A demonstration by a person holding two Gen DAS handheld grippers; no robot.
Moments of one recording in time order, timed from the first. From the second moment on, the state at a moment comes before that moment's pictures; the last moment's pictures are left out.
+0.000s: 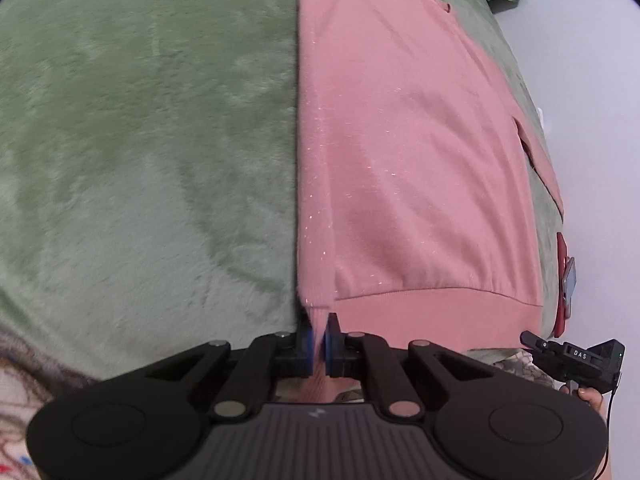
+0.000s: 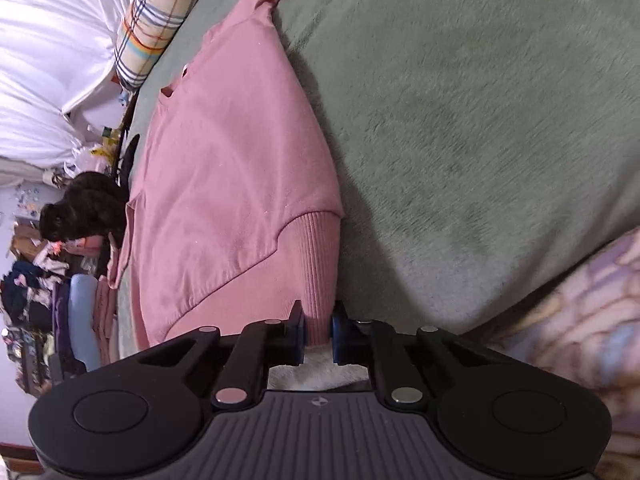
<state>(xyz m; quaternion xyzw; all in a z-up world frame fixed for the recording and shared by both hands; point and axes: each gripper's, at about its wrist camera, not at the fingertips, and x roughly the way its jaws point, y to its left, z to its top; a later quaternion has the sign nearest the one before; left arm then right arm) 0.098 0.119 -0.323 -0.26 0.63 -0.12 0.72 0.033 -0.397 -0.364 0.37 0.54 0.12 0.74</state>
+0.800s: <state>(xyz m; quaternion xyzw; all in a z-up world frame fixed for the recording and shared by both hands) 0.153 0.107 -0.196 -0.24 0.42 -0.07 0.87 0.087 -0.341 -0.264 0.12 0.41 0.11 0.90</state>
